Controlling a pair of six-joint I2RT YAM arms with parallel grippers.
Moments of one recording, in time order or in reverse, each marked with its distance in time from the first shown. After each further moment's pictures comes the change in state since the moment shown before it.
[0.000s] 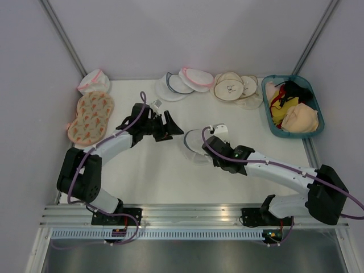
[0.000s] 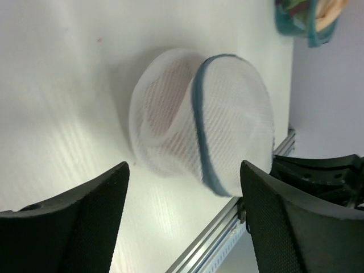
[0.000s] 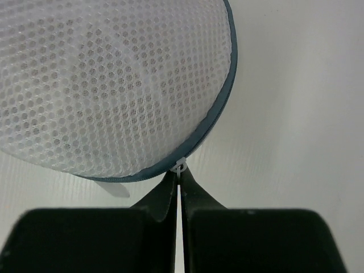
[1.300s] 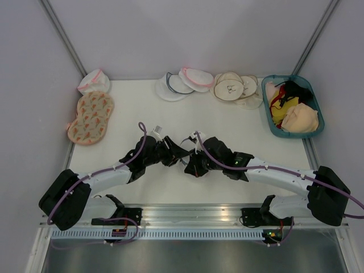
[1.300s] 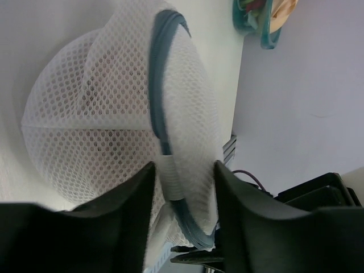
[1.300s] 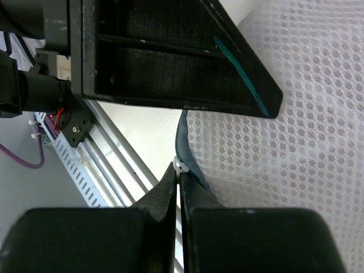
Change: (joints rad) left arm -0.287 -0.296 -0.477 0.398 -0.314 -0.520; right arm 0.046 -0.029 -0.108 0.470 -0.723 -0.049
